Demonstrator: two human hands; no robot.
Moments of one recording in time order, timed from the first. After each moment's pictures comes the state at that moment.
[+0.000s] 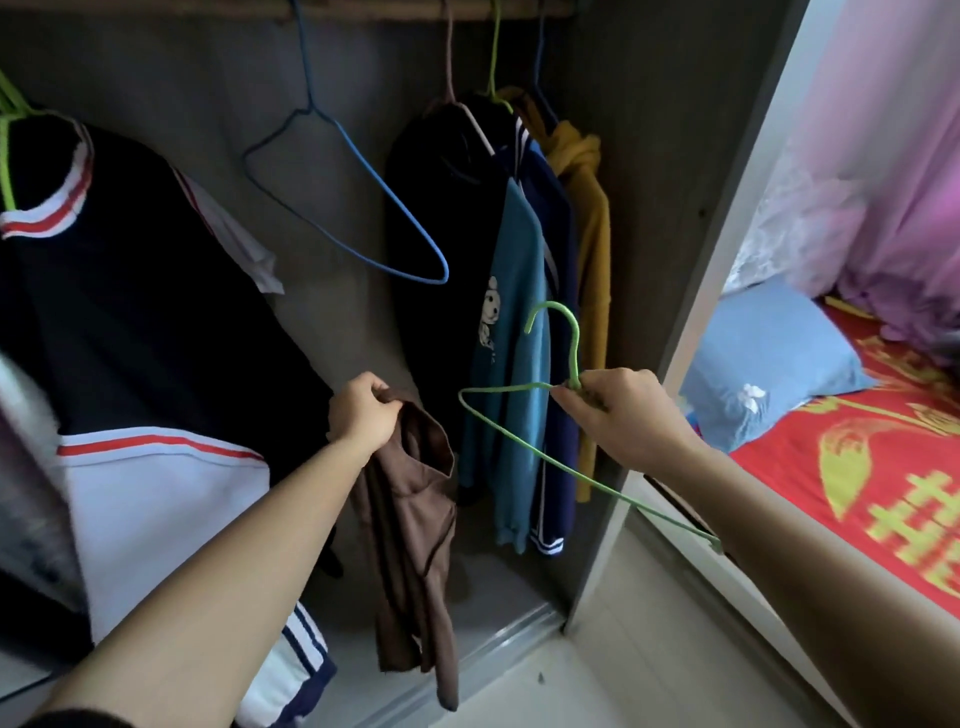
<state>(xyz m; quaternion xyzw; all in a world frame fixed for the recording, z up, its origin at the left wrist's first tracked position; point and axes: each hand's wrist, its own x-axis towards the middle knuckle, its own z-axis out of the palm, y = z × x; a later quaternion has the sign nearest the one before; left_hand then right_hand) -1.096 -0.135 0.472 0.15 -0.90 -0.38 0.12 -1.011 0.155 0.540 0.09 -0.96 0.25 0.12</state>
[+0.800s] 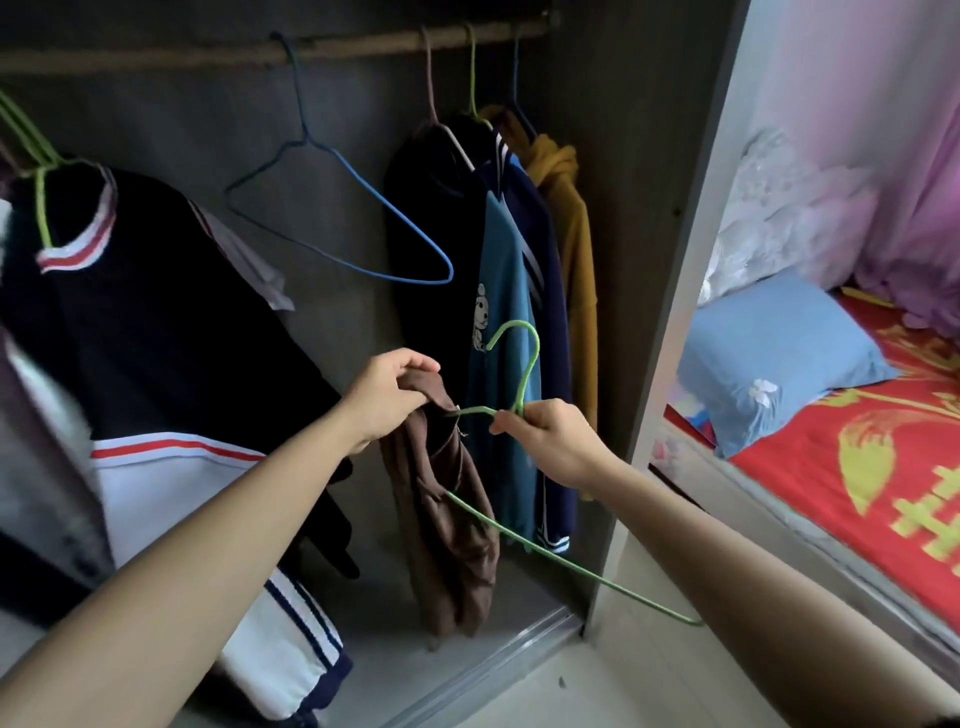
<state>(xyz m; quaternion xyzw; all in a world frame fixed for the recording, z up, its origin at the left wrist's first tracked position) -1.055 -0.109 0.538 -0.08 -0.88 -0.48 0.04 -1.000 0.119 0.515 0.12 -0.88 0.46 0.01</state>
